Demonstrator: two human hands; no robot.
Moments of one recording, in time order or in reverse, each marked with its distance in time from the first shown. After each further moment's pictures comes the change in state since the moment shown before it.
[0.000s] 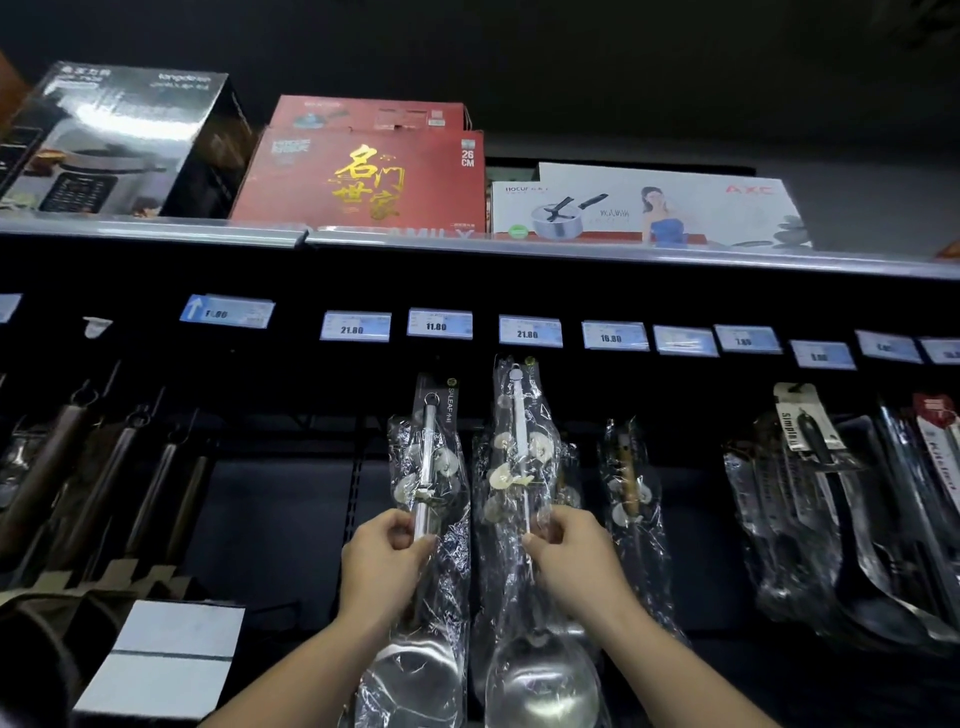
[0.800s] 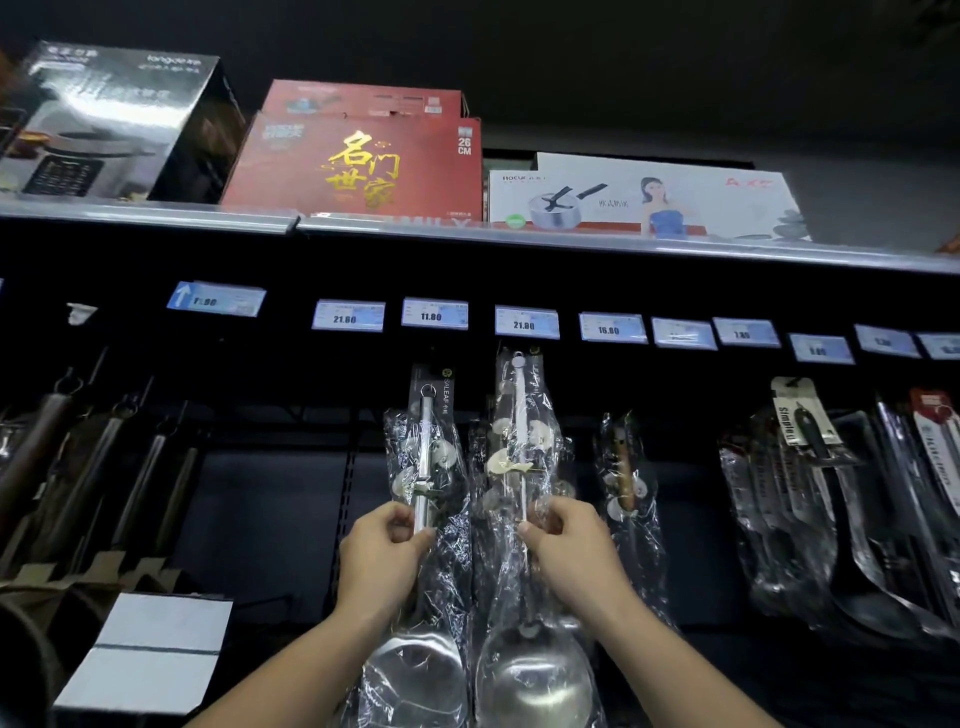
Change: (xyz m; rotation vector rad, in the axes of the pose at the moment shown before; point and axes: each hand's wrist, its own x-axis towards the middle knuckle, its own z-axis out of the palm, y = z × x) left_hand 0.002 -0.001 0.008 -0.008 -0.008 0.003; right_hand 0.002 0.001 -0.001 0.047 -0.001 -0.020
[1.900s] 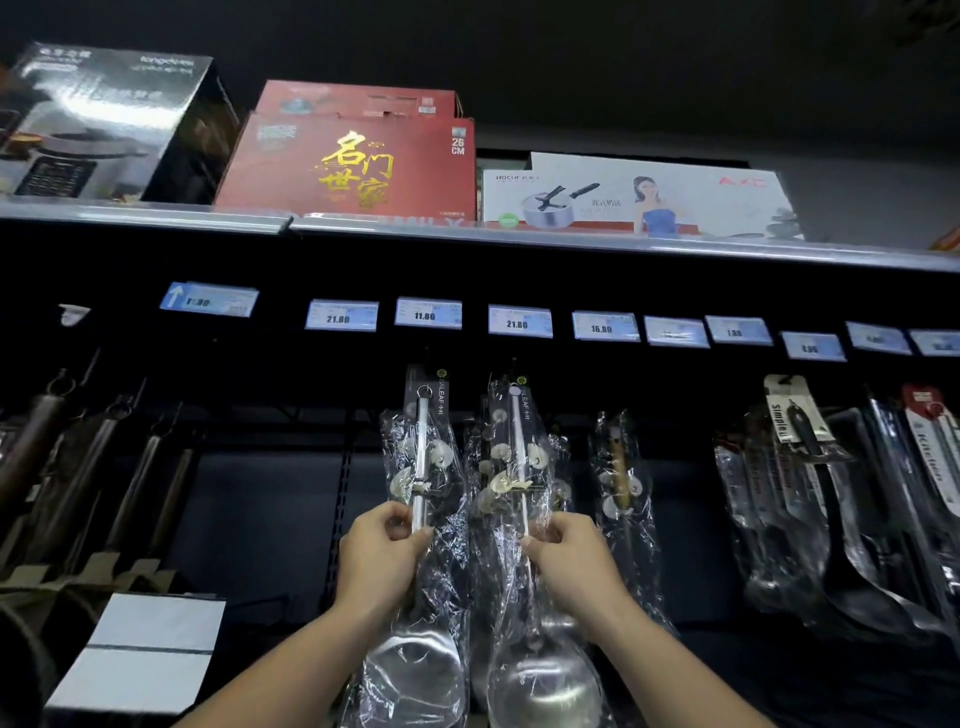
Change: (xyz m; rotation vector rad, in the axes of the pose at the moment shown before) left_hand 0.001 0.000 0.005 -0.024 -0.029 0.005; right_hand 0.021 0.038 0.008 0.037 -0.014 0.109
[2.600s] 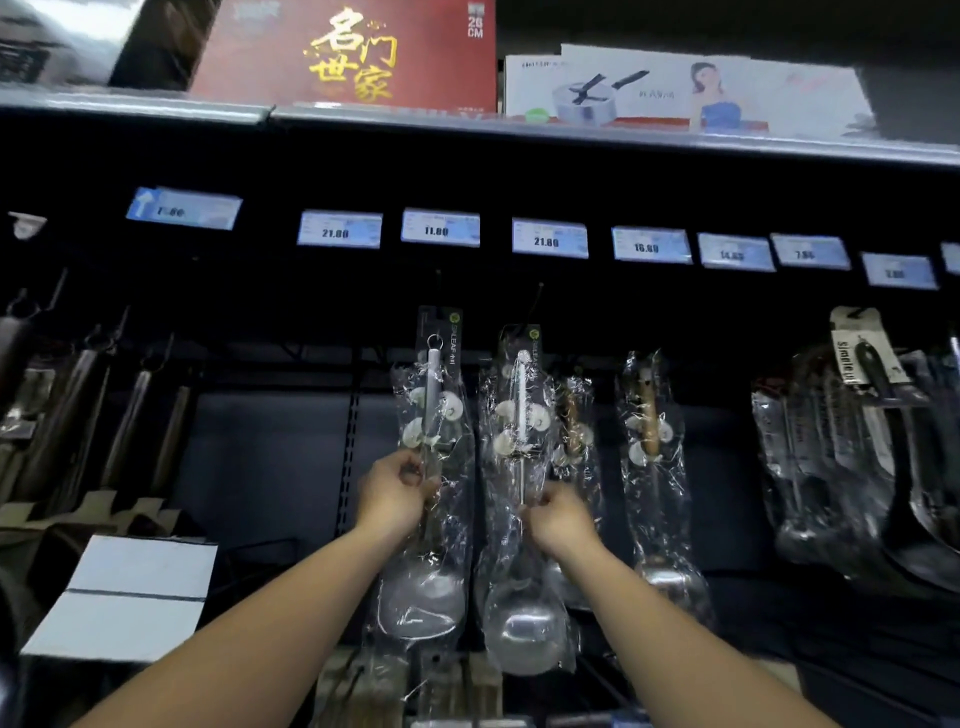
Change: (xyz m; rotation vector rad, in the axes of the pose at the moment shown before) left_hand 0.076 -0.075 0.032 0.103 -0.074 -0.088; right_hand 0.079 0.068 0.065 -0.058 -0.071 0.158
